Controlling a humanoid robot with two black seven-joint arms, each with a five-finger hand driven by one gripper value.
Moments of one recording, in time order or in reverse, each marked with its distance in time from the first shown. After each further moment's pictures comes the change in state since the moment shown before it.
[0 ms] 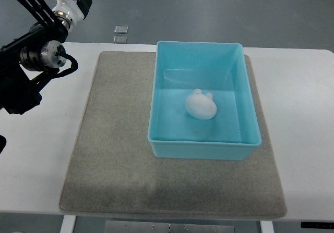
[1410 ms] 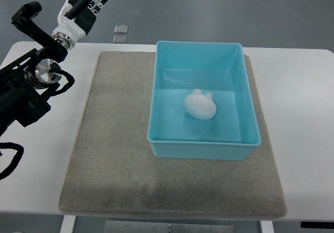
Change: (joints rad) left arm 0.037 -0.112 -0.027 0.305 -0.111 -0.438 -0.003; right arm 0.000 0.000 0.000 0.000 0.000 0.000 0.000
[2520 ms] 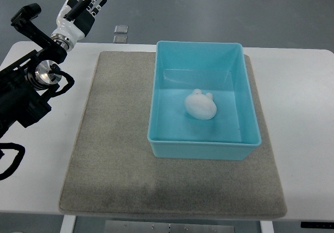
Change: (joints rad) left arm -0.001 -0.013 0.001 0.020 -0.001 -0.002 0.000; right arm -0.008 0.000 -0.001 0.071 -0.006 0.044 -0.001
